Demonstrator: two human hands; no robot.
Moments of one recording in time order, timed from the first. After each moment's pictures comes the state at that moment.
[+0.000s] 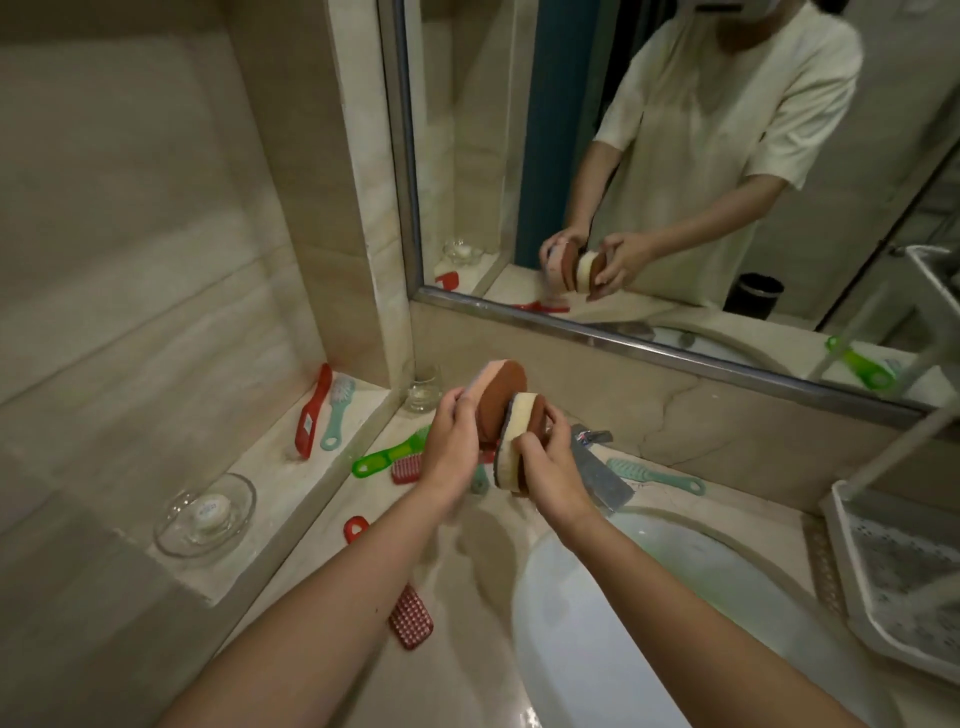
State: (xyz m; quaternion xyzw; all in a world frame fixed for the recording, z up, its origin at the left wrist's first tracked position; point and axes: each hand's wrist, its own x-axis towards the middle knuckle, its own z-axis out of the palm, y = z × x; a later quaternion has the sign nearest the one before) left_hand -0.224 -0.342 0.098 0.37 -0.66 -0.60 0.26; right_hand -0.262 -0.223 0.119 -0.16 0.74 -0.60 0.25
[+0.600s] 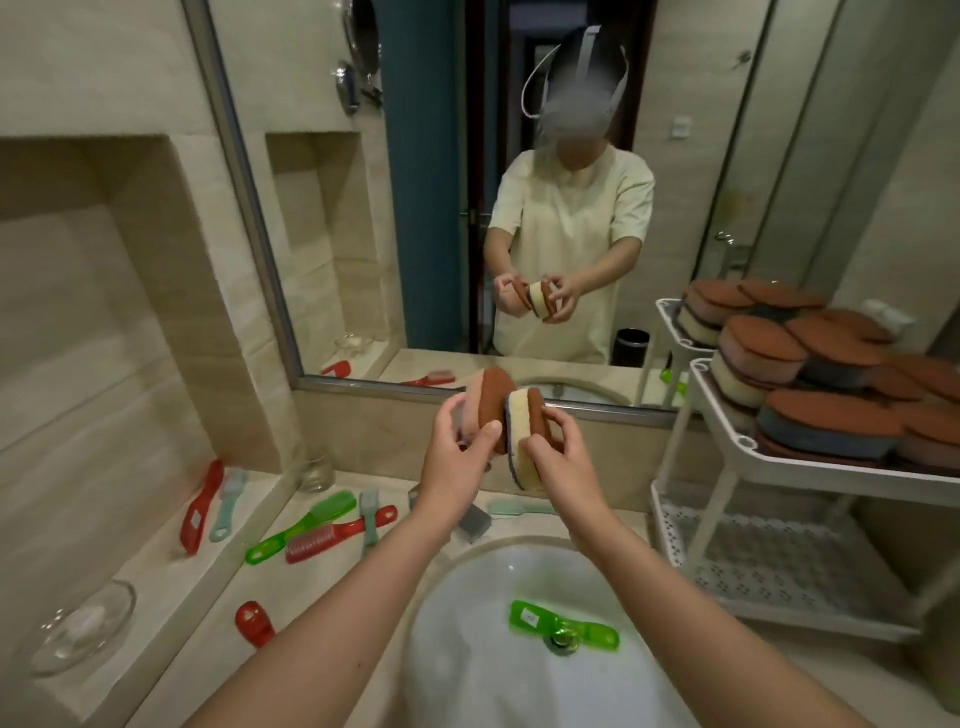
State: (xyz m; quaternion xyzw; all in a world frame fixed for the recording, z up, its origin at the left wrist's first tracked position) left_hand -0.254 -0.180 0.198 0.17 -0.70 -0.64 0.25; right_hand -0.296 -0.054 0.208 -0.15 0.70 -0.69 0.10
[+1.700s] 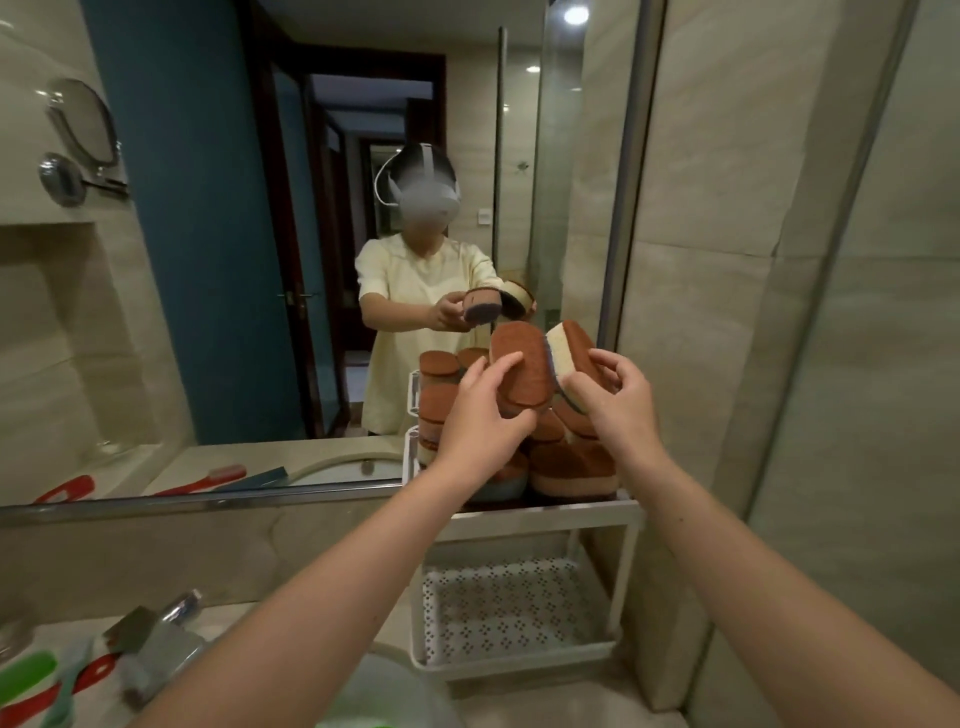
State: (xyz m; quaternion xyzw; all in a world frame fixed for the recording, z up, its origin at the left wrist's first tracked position) left_hand -0.409 0.134 0.317 -0.10 -0.83 -0.48 0.26; right_hand -0.430 0.288 0.332 -0.07 0.72 -0.66 -0.20
